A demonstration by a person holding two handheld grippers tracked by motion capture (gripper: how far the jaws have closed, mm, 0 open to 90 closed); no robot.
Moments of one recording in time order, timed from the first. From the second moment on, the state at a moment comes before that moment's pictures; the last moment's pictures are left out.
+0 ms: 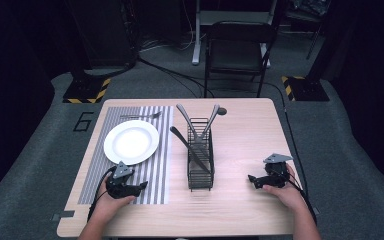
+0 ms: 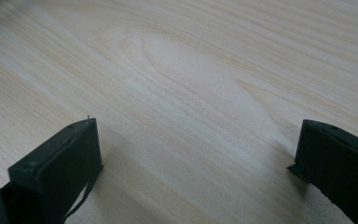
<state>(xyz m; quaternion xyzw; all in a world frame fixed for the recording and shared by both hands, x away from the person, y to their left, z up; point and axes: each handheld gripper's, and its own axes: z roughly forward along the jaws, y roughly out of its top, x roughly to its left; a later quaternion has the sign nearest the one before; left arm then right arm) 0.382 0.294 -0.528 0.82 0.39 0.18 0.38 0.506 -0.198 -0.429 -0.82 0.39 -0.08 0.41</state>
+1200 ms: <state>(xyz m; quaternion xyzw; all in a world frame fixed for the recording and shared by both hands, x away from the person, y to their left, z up) 0.381 0.265 -0.479 0.81 0.41 0.13 0.39 0.506 -0.198 -0.429 -0.82 0.39 -0.08 0.41</state>
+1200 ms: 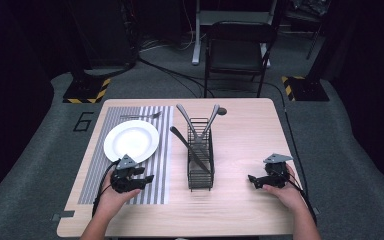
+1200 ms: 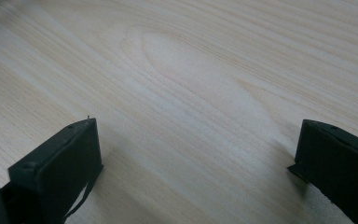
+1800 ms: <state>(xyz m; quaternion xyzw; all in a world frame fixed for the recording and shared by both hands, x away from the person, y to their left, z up) 0.392 0.256 -0.436 0.80 0.42 0.12 0.41 0.506 -0.198 -0.429 -0.82 0.39 -0.08 0.41</state>
